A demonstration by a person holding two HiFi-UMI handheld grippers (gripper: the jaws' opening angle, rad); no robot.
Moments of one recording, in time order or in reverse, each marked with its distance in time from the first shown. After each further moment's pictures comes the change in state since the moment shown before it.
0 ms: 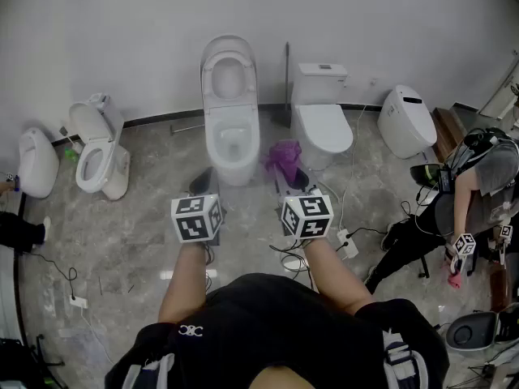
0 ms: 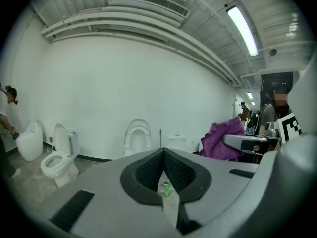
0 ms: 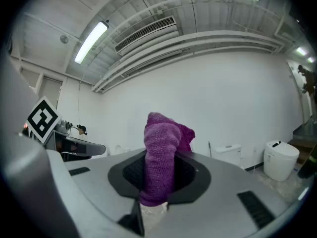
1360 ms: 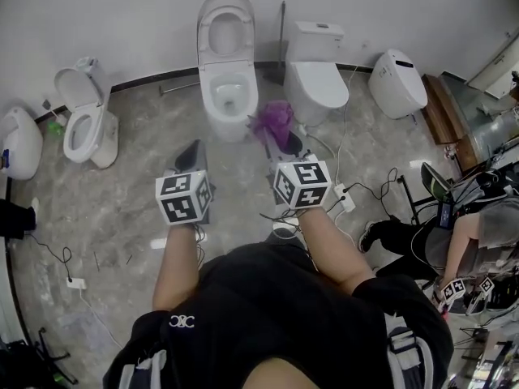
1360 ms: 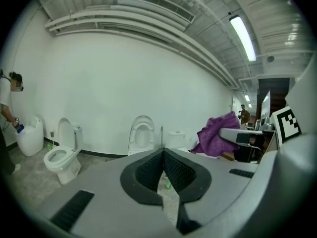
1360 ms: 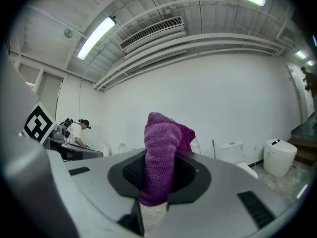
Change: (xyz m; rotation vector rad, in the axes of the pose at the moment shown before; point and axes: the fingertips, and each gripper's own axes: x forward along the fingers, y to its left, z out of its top) left arm -0.094 0.085 -0.055 -0.021 0.008 -0.042; right arm -0.014 0.130 -0.031 -0.010 -0.001 -0.016
